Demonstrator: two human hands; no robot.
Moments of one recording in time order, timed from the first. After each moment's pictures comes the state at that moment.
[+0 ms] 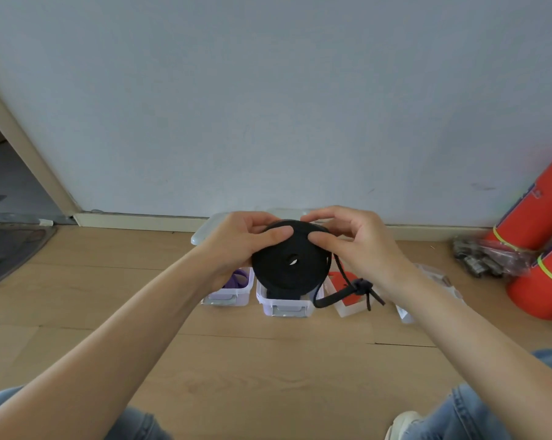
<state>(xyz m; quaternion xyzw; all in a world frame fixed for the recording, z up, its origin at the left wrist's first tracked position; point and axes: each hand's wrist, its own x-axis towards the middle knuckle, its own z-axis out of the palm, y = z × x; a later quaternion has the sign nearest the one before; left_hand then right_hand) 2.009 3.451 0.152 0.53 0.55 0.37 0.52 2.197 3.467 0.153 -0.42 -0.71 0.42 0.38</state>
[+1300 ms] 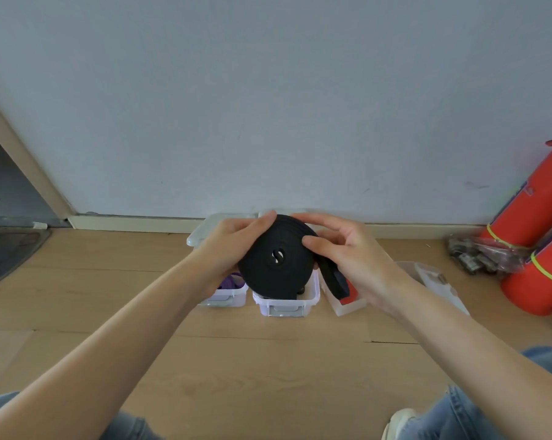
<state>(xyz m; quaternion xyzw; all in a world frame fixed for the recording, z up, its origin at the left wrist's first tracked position) 2.010 3.449 0.149 0.47 0.61 0.37 0.51 2.195 3.460 0.146 -0.41 -0.63 0.55 0.37</state>
